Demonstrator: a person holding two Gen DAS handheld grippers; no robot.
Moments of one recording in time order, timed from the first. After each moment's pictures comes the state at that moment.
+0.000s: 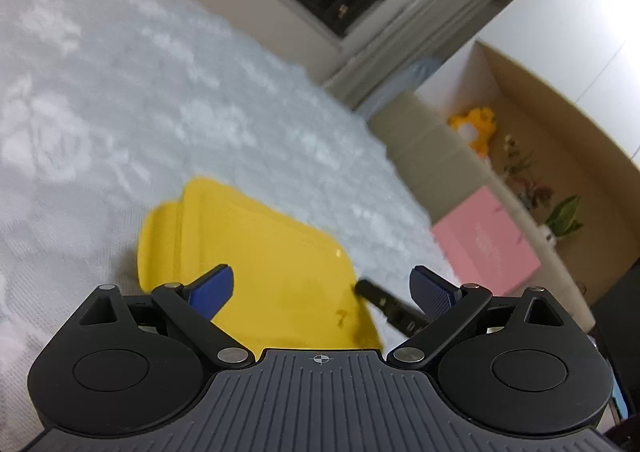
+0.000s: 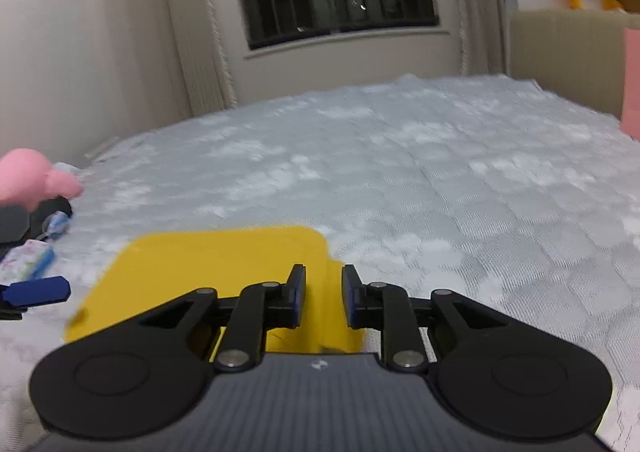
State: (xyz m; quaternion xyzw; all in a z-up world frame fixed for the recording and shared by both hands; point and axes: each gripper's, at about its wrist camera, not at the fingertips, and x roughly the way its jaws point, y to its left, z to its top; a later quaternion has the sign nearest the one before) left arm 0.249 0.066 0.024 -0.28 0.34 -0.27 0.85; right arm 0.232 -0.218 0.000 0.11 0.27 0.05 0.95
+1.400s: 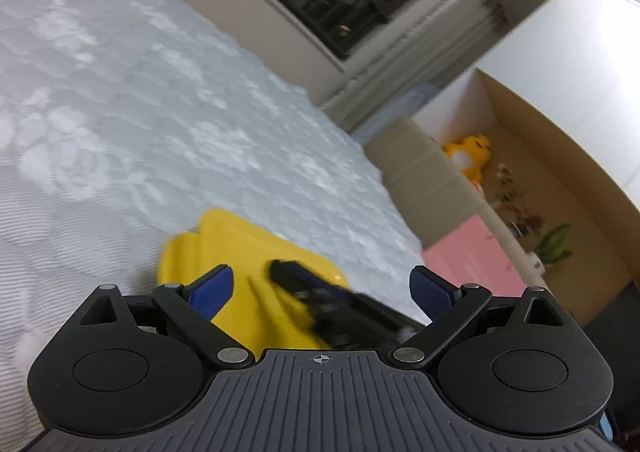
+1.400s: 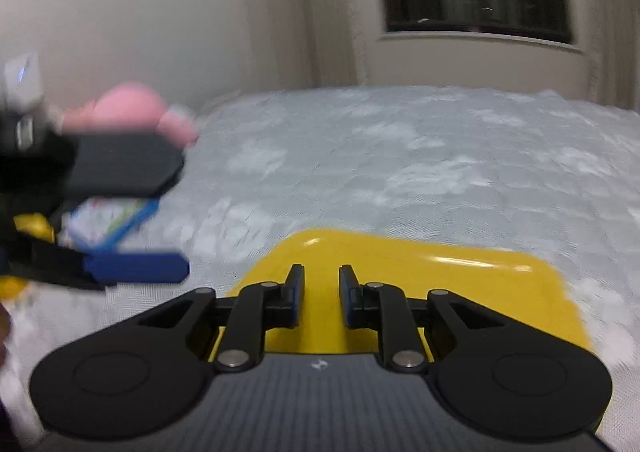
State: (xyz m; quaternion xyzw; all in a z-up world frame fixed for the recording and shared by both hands) left arm 0.242 0.095 0.036 -0.31 0.31 -0.28 0.86; right arm 0.252 -0.143 0.013 0.06 0.25 0.21 0.94
